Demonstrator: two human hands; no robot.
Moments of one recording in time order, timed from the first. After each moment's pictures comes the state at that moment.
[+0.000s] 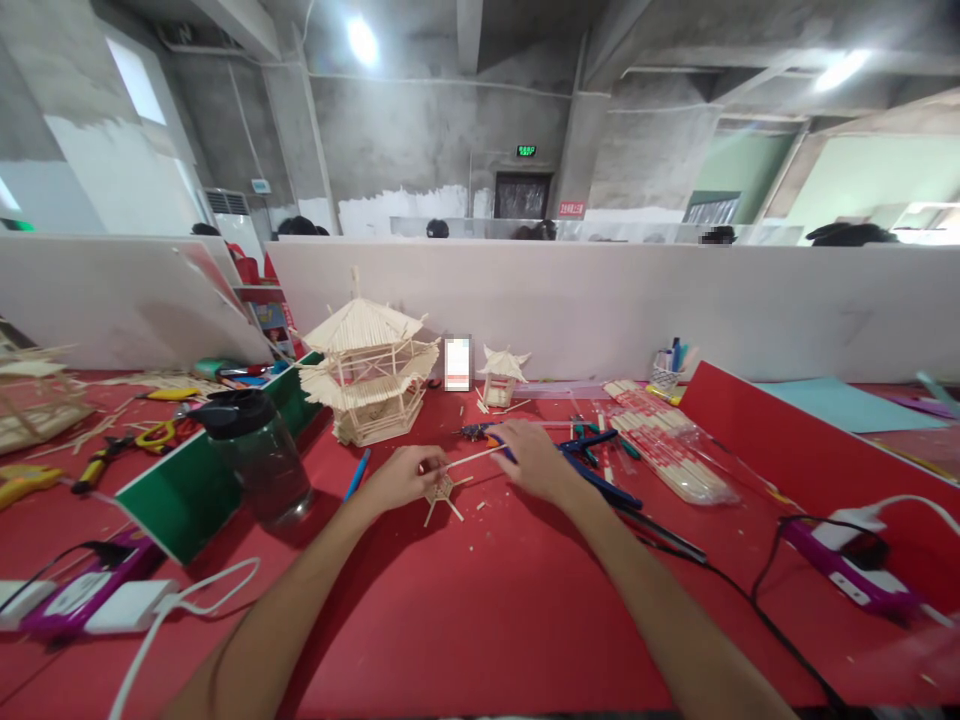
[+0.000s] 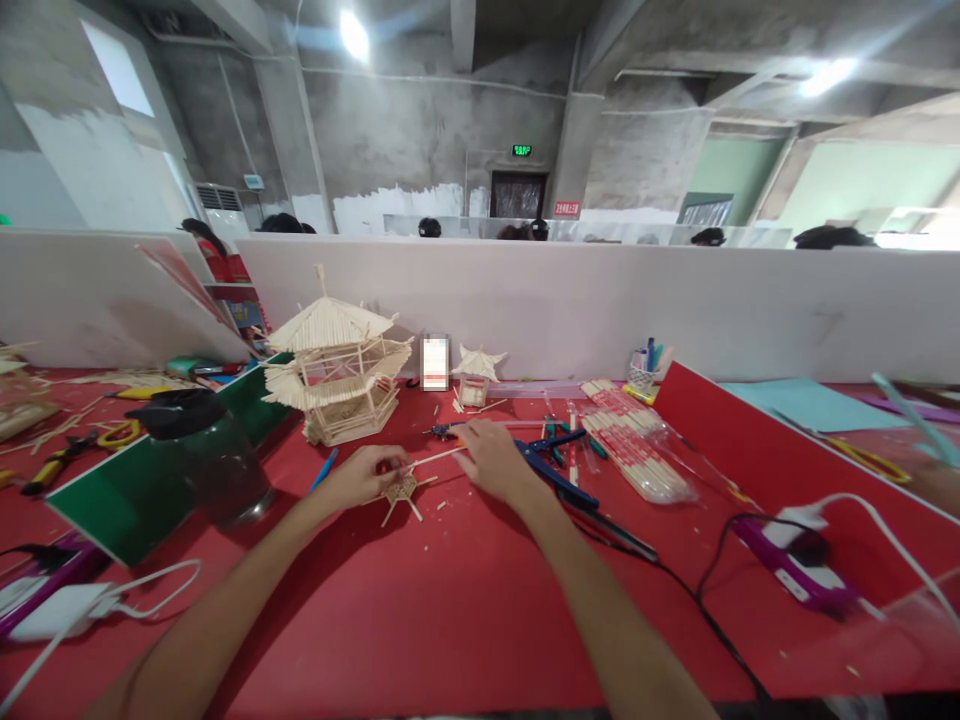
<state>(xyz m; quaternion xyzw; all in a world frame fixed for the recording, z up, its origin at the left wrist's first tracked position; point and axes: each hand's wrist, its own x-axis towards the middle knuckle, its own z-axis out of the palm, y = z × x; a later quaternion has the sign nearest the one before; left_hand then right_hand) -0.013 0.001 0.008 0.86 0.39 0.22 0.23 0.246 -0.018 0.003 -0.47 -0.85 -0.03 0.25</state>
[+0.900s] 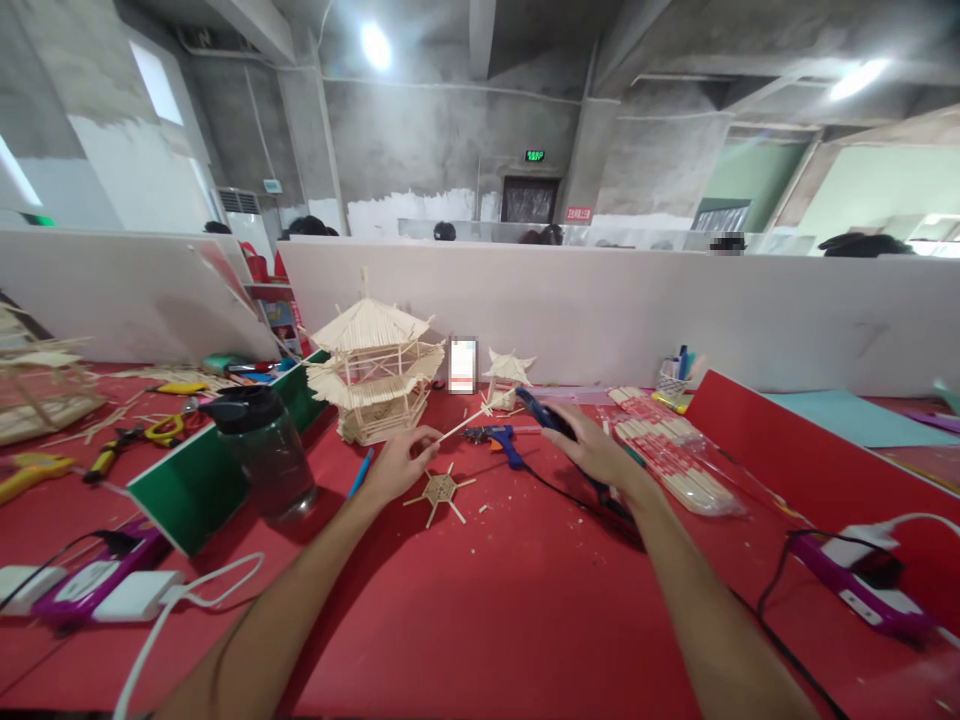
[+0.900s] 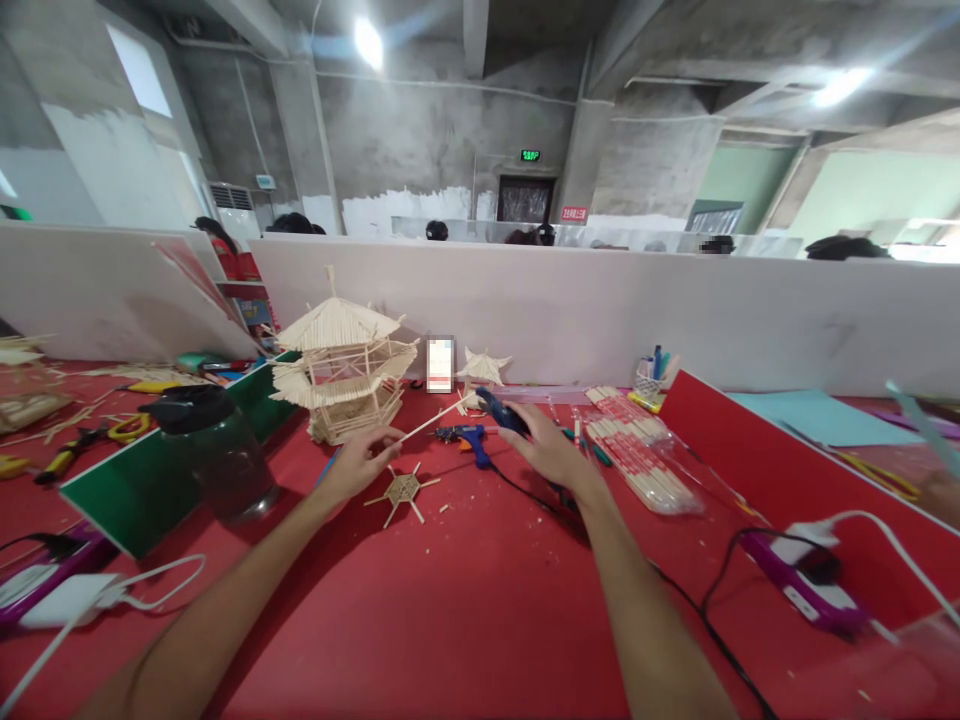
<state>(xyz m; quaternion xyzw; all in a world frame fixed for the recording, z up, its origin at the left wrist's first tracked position) -0.018 0.010 0.003 0.80 0.43 0.37 0.17 0.312 -0.021 0.029 -0.47 -0.78 0.13 0.39</state>
